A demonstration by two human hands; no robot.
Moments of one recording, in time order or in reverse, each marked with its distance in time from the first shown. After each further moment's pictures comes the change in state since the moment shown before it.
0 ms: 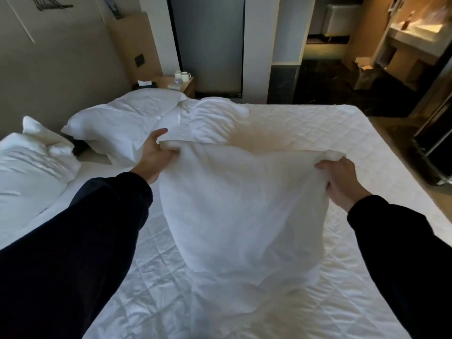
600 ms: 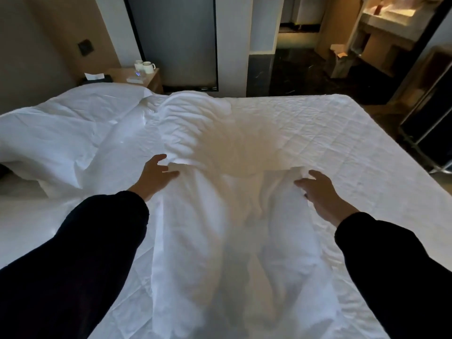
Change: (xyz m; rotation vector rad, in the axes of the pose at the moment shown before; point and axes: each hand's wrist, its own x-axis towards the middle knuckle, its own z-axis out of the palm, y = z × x) left_hand 0.242 -0.143 0.091 0.294 -0.202 -0.104; right_hand 0.220 0.148 0.072 -0.292 0.076 0.216
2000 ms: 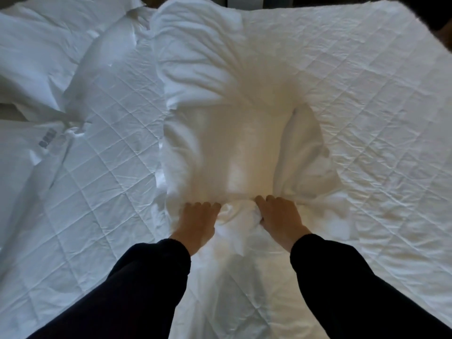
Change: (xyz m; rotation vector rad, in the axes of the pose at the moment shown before) left_hand -0.159 -0.207 0.157 1.372 -0.389 0.318; right_hand -0.078 0.249 0.066 -1.609 -0.377 -0.654
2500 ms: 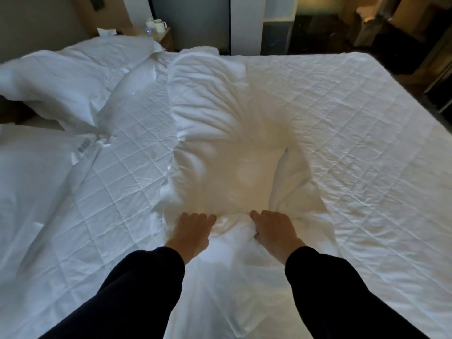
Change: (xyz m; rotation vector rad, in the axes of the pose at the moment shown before) left_hand -0.109 0.018 -0.032 0.019 0.106 0.010; right_hand -0.106 -0.021 -0.047 0.062 0.098 -0.054
